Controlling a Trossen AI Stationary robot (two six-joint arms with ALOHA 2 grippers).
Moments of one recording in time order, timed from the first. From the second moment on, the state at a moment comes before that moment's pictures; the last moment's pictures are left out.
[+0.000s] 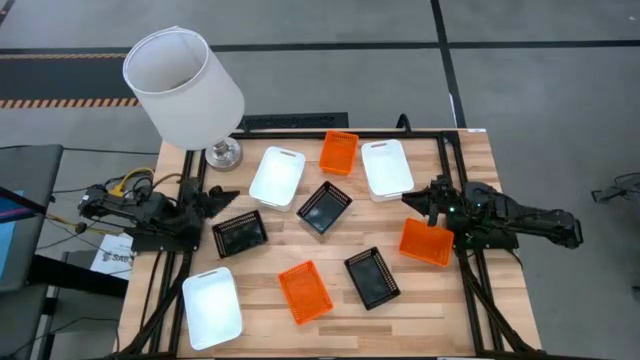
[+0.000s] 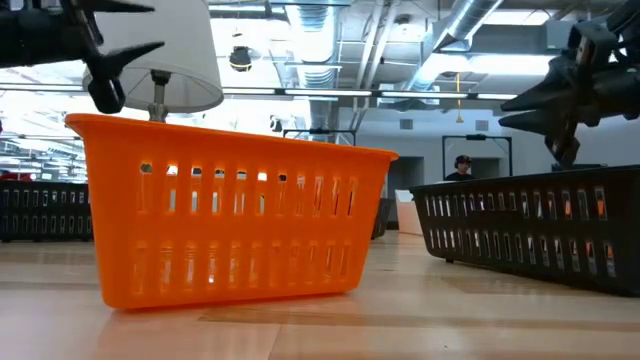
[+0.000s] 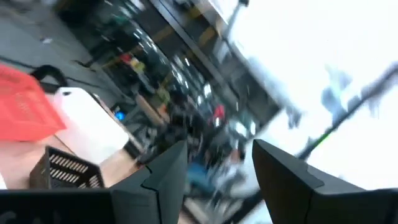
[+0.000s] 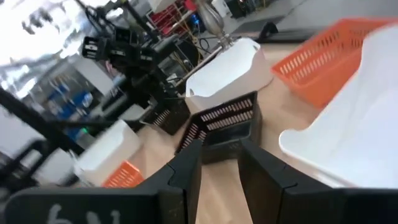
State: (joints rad) left arm -0.26 0.01 0.03 0.32 -0.51 -0.81; right arm -0.18 0.01 0.09 -0.19 0.08 0.68
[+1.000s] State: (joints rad) left arm -0.25 0.19 0.41 0.24 -0.85 -0.68; right arm -0.31 0.75 0.85 -0.79 0.32 0.62
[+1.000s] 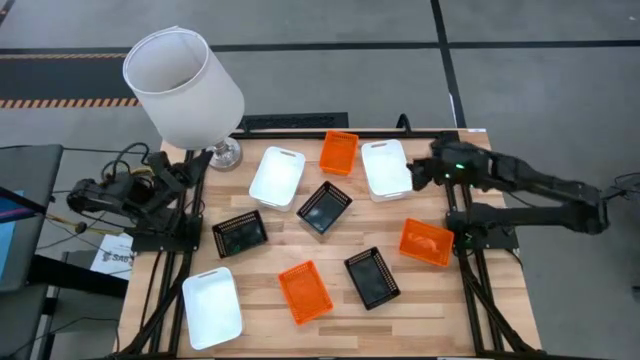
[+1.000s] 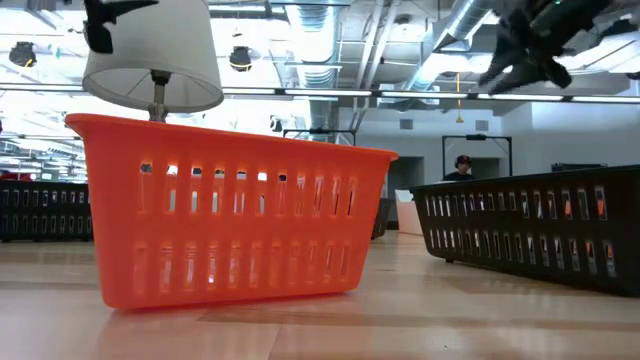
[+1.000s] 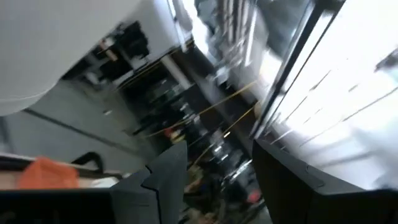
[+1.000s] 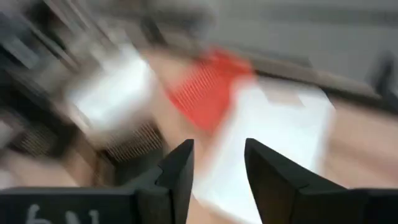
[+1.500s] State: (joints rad) left arm -0.25 0.38 0.64 -0.21 -0.74 -0.83; right arm -0.05 1.10 0.93 -1.38 0.01 0.56
